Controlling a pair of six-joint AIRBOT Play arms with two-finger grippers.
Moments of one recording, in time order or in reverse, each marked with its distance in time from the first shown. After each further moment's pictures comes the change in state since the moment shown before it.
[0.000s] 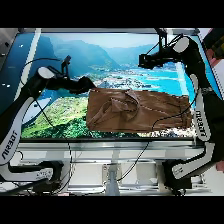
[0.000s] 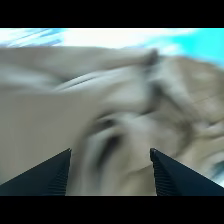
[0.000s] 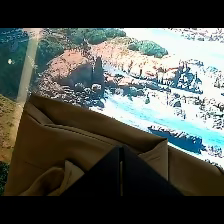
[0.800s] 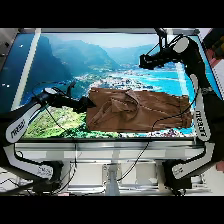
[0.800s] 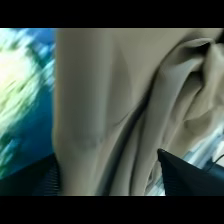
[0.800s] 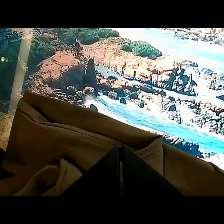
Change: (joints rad) left arm 0.069 -0.213 -0.220 -0.206 -0.068 0.326; right arm 0.000 0.000 0.000 -0.017 0.006 0.000
